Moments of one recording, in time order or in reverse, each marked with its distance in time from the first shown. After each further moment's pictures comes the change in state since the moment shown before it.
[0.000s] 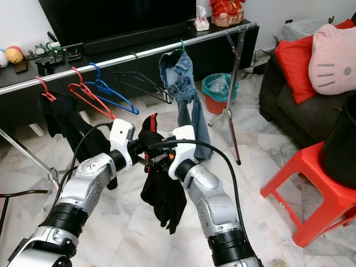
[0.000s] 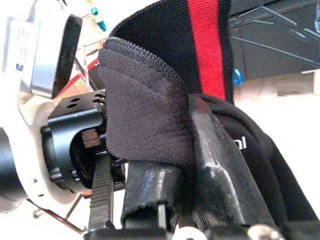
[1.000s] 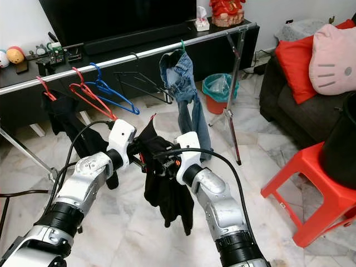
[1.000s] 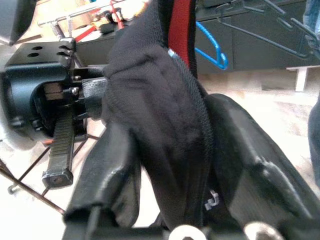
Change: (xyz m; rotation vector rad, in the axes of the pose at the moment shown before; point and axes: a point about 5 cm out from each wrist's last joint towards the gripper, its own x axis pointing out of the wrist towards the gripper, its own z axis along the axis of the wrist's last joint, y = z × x) left arm -0.001 0.002 -0.001 0.176 0.056 0.009; right arm -0.016 -0.017 -0.012 -0.095 0.059 0.025
